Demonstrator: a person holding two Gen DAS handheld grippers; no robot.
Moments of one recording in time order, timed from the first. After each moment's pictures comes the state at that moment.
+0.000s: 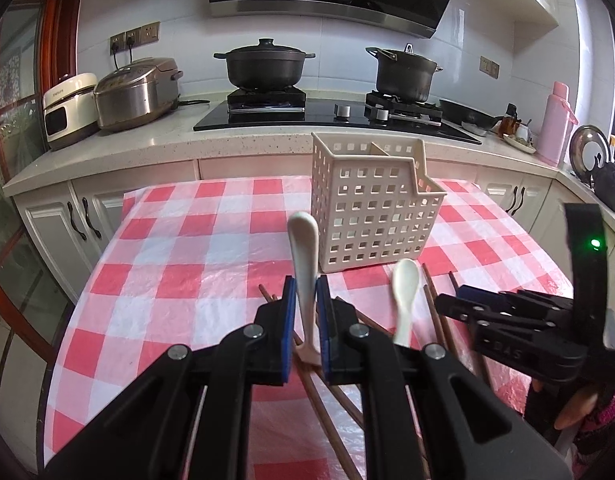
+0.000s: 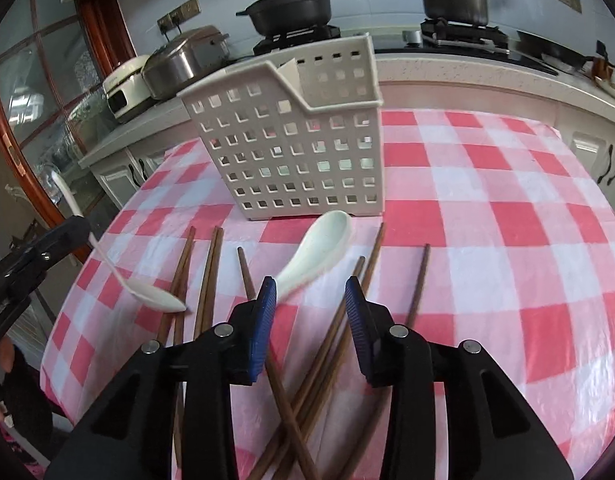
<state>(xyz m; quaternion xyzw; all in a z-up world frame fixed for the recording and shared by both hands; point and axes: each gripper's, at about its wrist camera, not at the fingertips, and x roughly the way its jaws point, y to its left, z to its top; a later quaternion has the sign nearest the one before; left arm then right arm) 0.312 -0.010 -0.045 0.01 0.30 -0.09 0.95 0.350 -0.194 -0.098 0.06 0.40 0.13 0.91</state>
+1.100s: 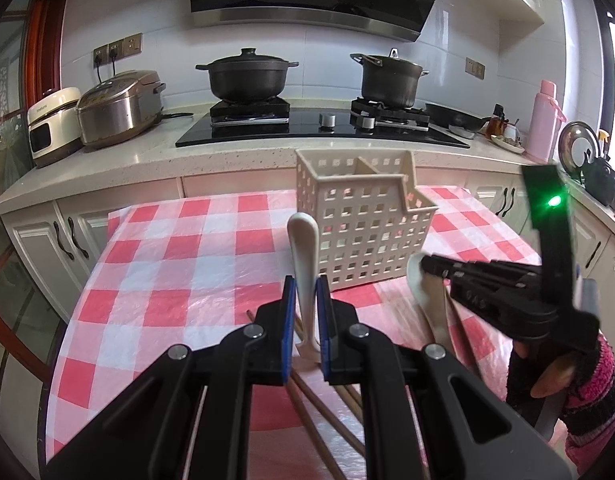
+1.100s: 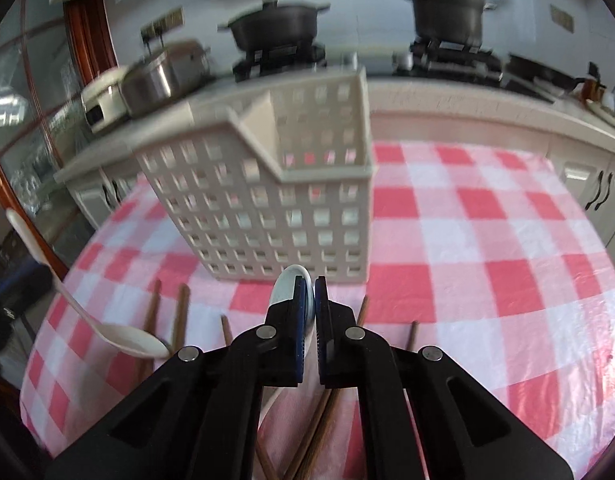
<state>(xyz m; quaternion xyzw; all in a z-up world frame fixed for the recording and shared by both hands) 0.328 -0.020 -0.036 0.02 0.29 -0.12 0.95 0.381 -0.201 -0.071 0.06 0.34 0.09 0.94</state>
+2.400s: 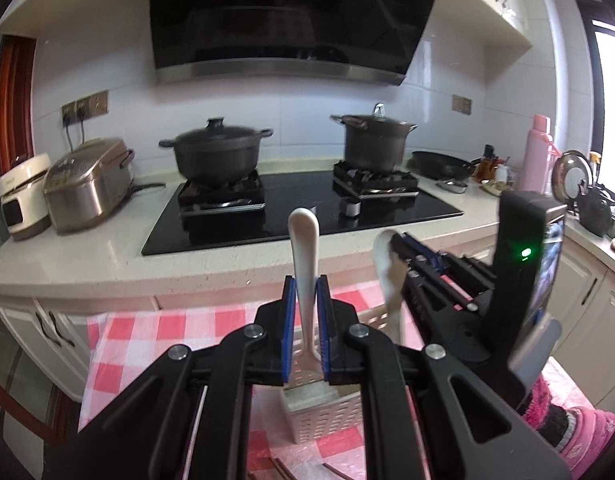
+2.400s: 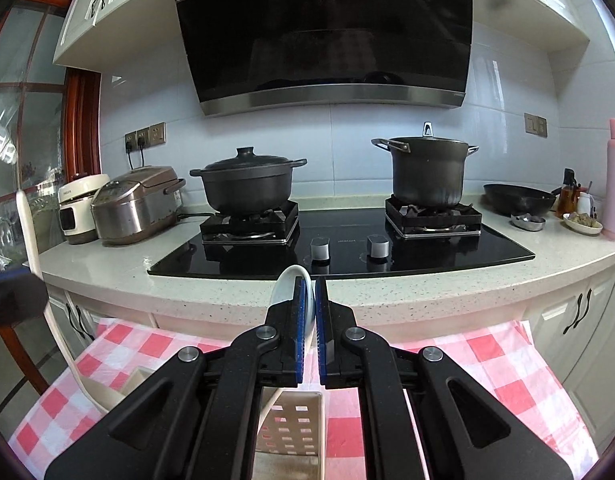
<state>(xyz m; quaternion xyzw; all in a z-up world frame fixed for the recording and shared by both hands) 0.451 -0.066 0.074 0.03 0.23 -0.14 0.96 0.490 -0.211 0.022 0.03 0.14 0.03 0.99</state>
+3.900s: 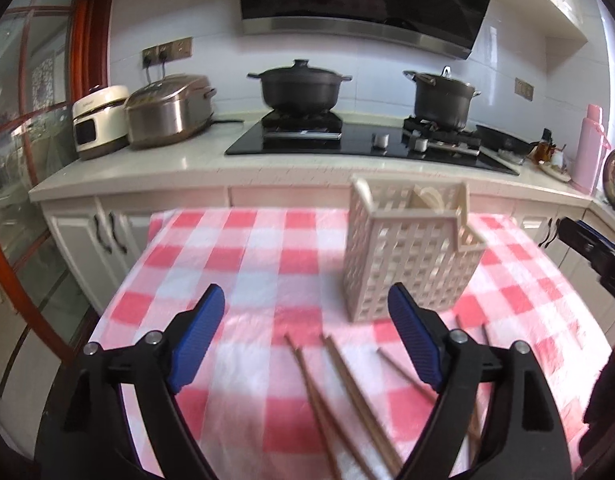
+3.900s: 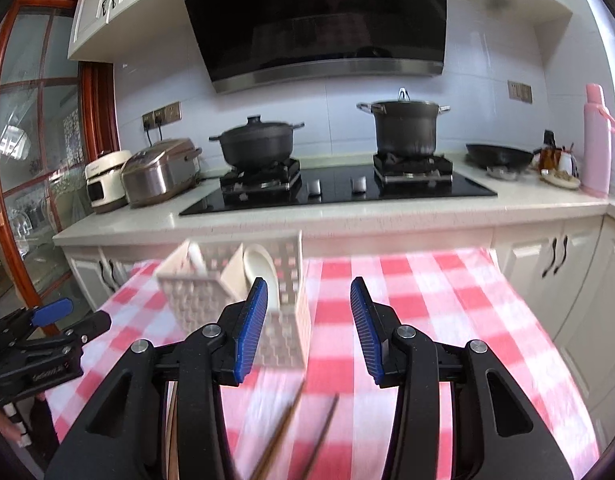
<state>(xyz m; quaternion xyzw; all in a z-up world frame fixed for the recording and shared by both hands) 0.338 -0.011 -0.031 0.00 0.27 -0.01 0.96 0.319 -0.246 -0.011 0.04 0.20 0.06 0.98</state>
